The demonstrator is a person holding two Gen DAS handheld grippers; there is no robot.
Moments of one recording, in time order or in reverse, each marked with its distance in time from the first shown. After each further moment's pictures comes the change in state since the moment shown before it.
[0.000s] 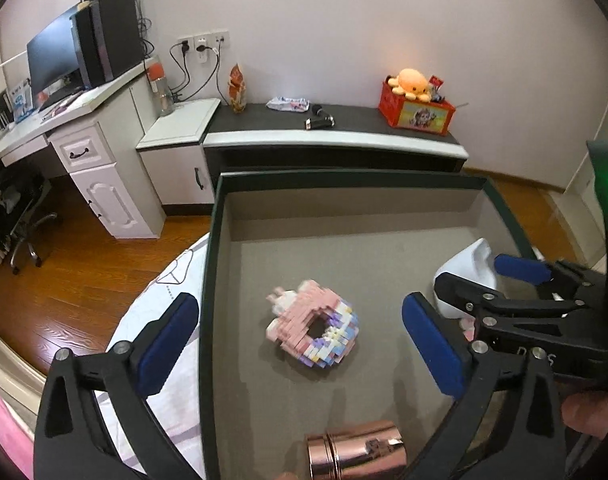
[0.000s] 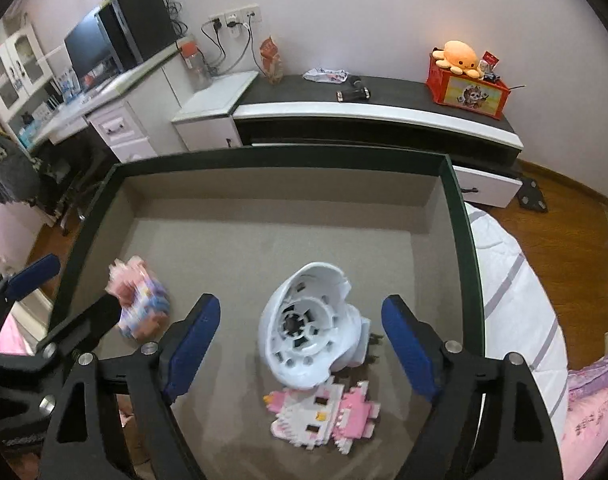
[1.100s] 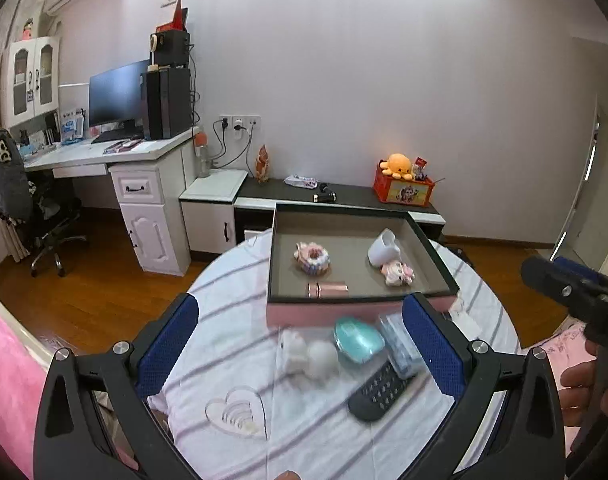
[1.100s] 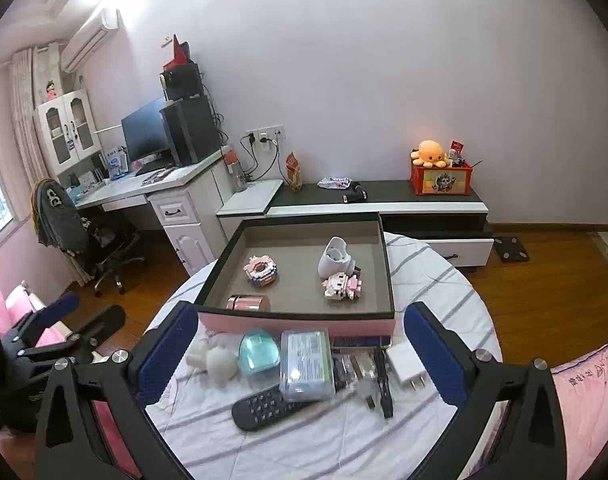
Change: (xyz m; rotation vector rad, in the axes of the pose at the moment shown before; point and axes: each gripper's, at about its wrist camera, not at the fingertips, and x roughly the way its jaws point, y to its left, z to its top) left arm -0.246 0.002 -0.151 -0.080 -0.312 0.030; right arm -0.261 0.043 -0.172 -0.011 -0.428 0.035
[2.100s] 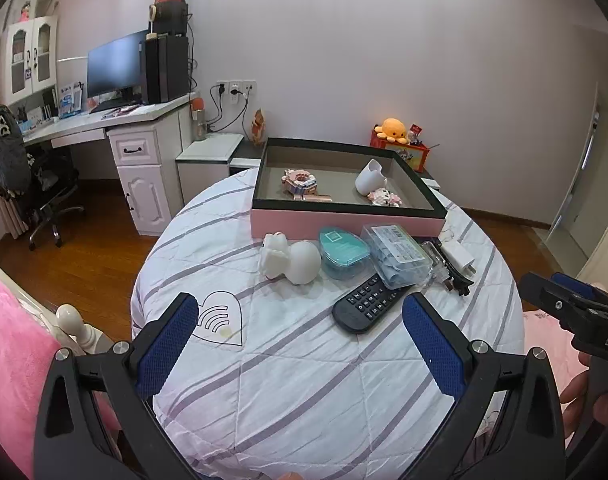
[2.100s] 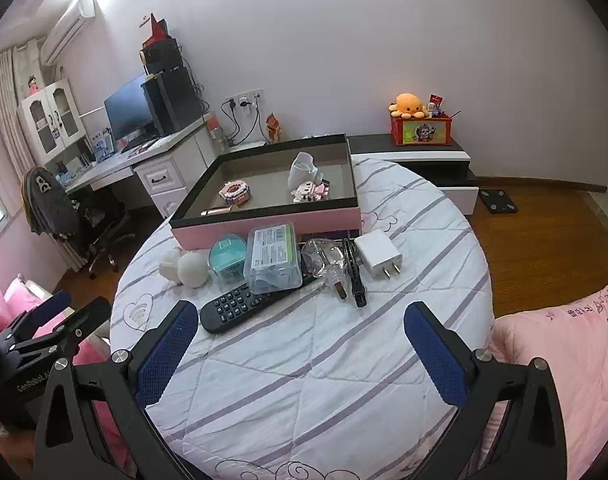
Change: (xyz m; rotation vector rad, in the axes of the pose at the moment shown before) left arm -0.012 -0.021 -0.087 -0.002 0.094 -0.009; right arm -0.009 -0.040 -0.095 0.061 0.127 -0.042
